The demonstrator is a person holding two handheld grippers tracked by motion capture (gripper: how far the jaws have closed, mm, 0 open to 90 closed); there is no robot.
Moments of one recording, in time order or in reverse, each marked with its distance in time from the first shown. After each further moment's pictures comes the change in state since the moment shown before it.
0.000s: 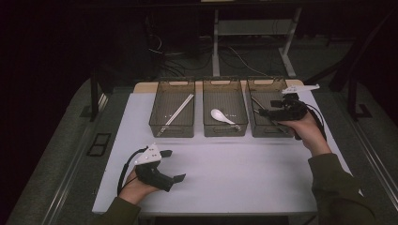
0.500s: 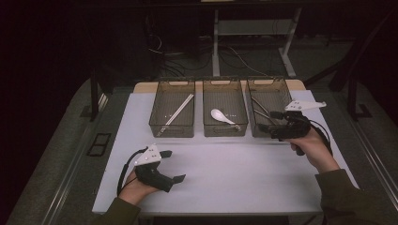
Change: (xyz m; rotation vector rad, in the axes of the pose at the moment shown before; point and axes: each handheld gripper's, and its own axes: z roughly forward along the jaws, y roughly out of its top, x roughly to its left) left arm -0.001 0.000 -0.001 -0.002 0.002 0.003; right arm 0.042 -0.028 -0.028 -0.068 0.068 -0.069
